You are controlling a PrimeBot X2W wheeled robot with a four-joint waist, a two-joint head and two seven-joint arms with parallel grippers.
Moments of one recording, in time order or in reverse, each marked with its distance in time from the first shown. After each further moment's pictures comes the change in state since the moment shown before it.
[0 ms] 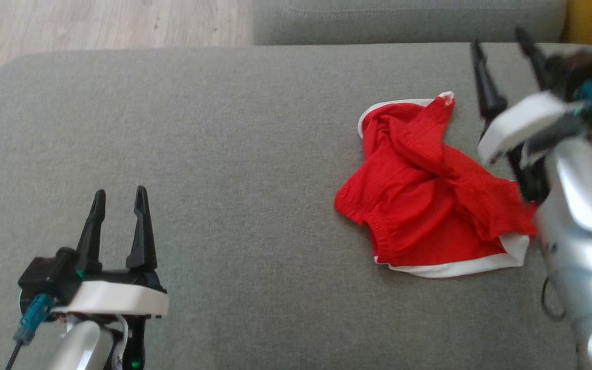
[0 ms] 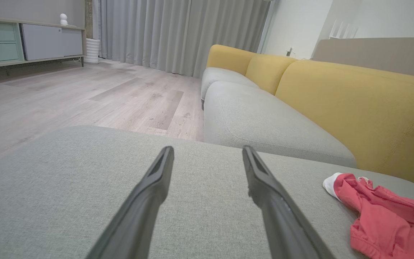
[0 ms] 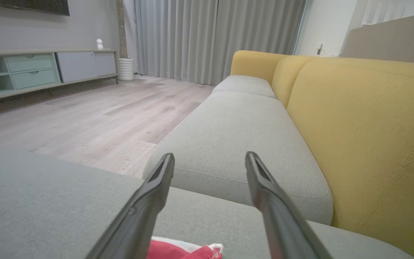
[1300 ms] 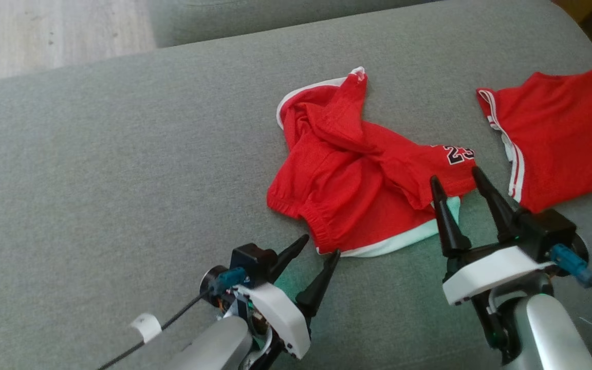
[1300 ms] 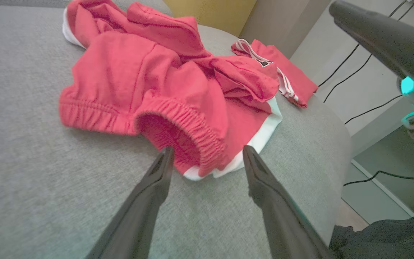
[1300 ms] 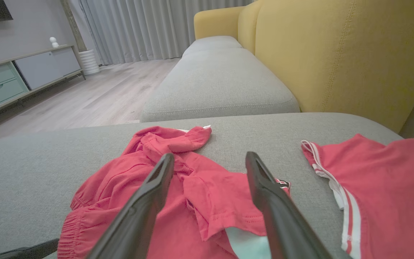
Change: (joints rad) left arm -0.237 -0.268 -0.462 0.428 0.019 -0.258 0.160; right arm 0.663 0.167 -0.104 -0.652 -0.025 0.000 0.114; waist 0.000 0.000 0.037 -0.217
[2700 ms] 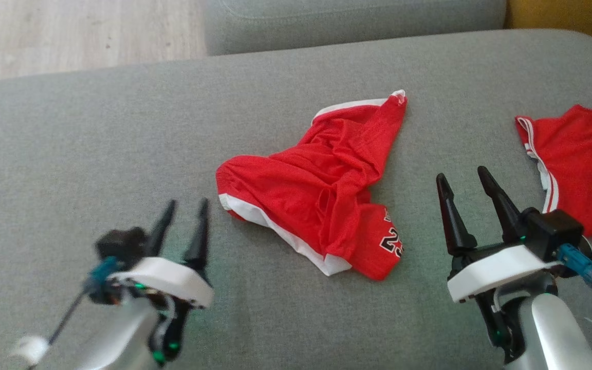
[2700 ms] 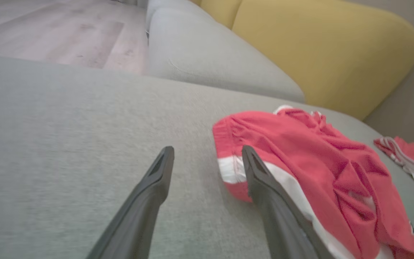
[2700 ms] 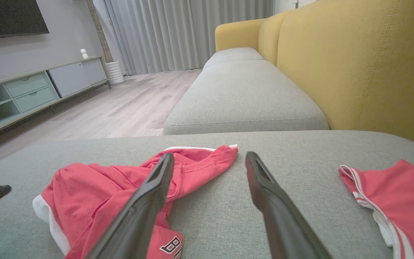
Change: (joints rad) left arm -0.020 0.177 0.177 0.047 -0.213 0.133 -0.186; right arm -0.004 0.002 -0.010 0.013 0.017 0.000 -0.008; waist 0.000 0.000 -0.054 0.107
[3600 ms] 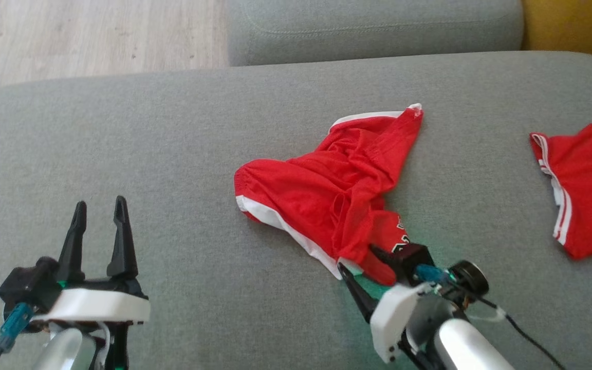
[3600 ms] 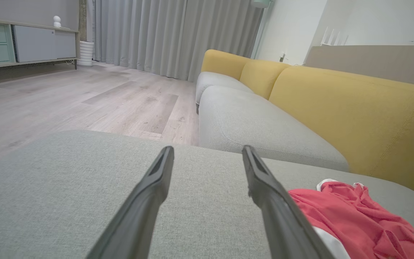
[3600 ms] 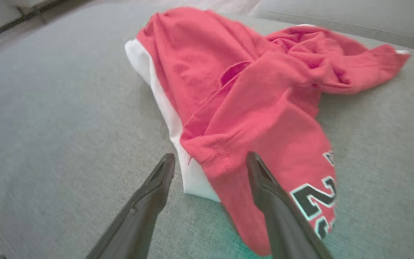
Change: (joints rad) left arm 0.280 0.100 0.340 -0.409 0.168 0.073 0.001; right arm -0.039 0.001 0.333 0.233 -0.074 0.000 0.216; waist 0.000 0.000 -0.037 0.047
